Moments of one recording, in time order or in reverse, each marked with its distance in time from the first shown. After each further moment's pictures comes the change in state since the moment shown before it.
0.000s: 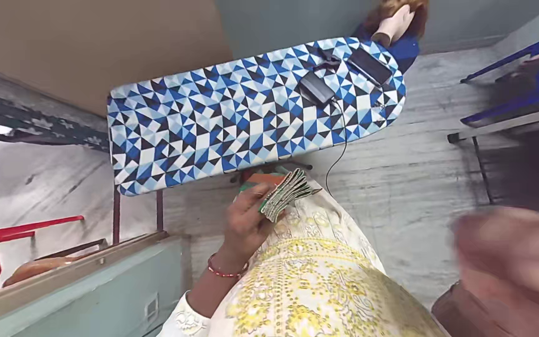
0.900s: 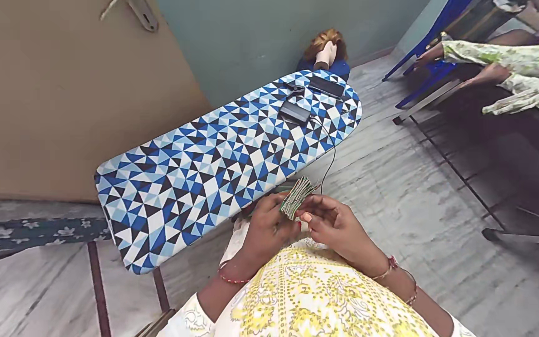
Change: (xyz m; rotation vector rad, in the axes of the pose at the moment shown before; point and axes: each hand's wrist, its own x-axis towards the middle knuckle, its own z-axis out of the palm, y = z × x) left_hand 0.028 -0.069 -0.074 -0.309 -0.369 -0.007; right_hand 0.026 0.039 0.218 0.379 0.348 0.605
